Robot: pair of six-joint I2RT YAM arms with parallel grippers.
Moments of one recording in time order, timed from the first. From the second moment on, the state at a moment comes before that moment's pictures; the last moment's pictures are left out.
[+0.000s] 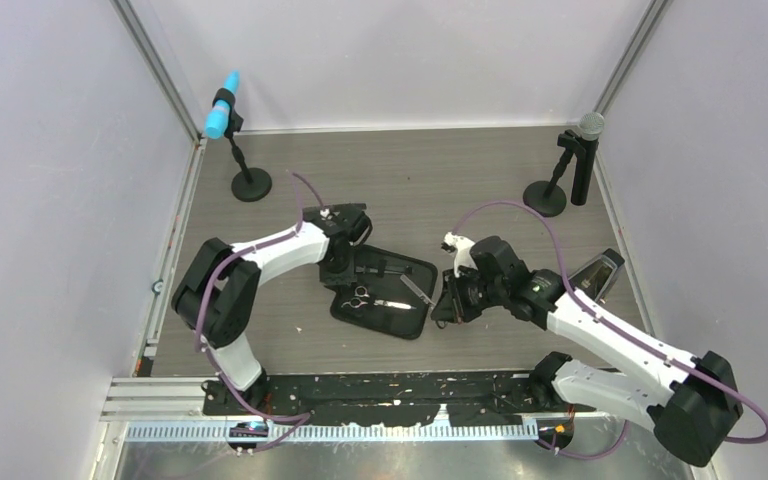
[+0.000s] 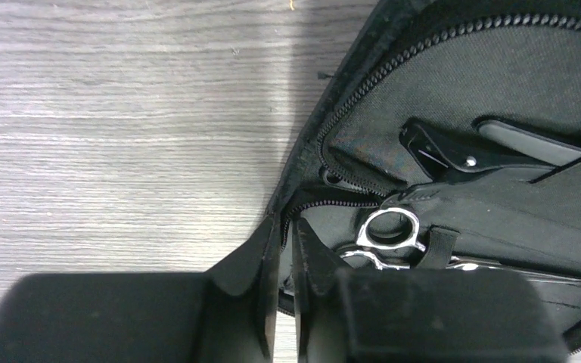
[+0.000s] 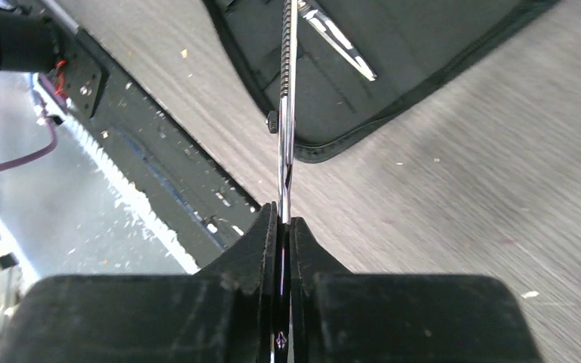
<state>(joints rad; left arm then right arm) -0.63 1.72 1.10 -0.76 -0.14 -0.65 0.70 0.95 0.67 -0.53 -0.34 0.39</state>
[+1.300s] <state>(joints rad) -0.64 1.58 0.91 -0.68 -0.03 -0.68 0.70 1.23 0.50 -0.29 -0.65 0.39</state>
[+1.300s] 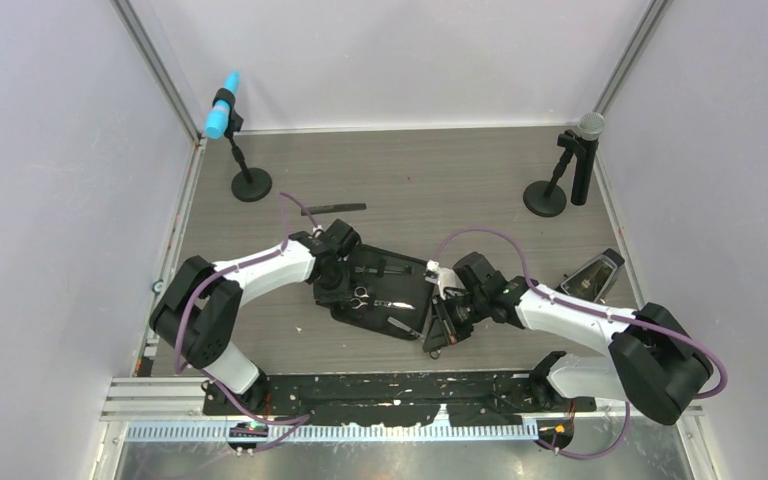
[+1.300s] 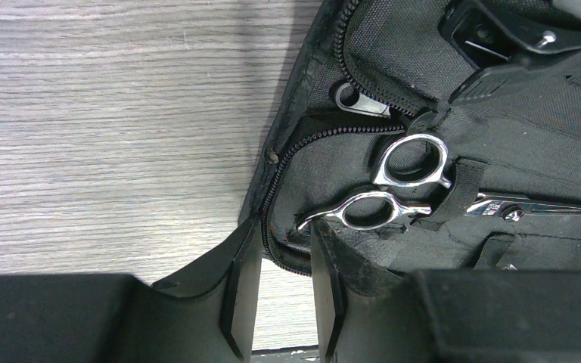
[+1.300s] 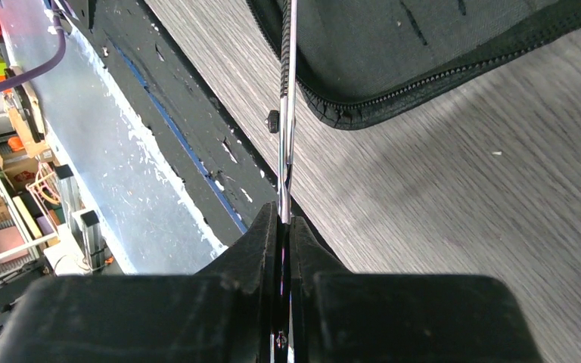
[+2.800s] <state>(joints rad) -0.64 1.56 0.89 -0.67 -0.04 -0.67 0.70 1.48 0.67 -0.39 -0.71 0.24</state>
